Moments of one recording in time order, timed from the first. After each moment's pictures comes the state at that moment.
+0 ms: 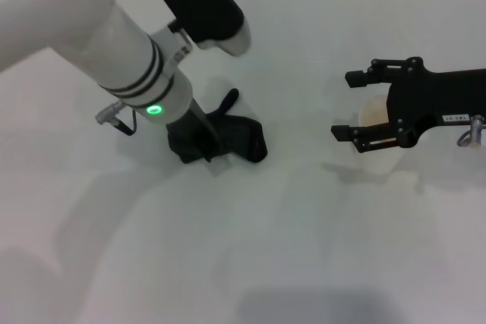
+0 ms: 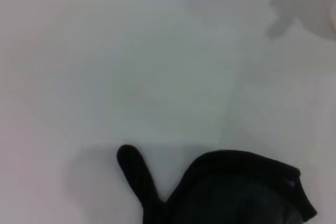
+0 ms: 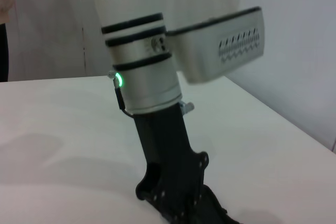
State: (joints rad) left arm -0.85 -2.08 1.70 0.94 2.51 1.18 -2.50; right arm 0.32 2.01 -1.26 -1.24 -1.78 -1.35 1.56
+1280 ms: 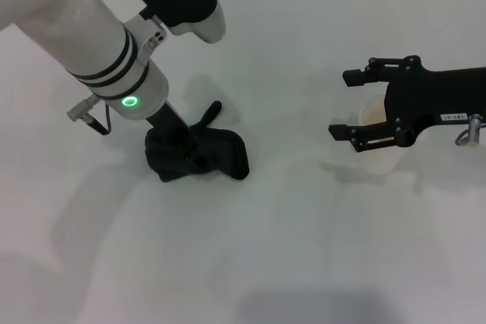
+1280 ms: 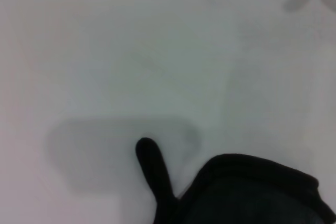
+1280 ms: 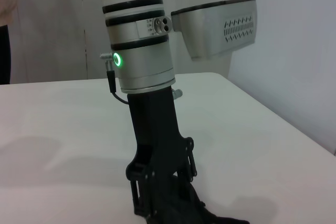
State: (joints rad) left arm -0.86 -2.09 1.56 0.96 2.58 1.35 -2.53; right arm 0.33 2.01 -1.26 -1.25 -1.78 -1.36 1.56
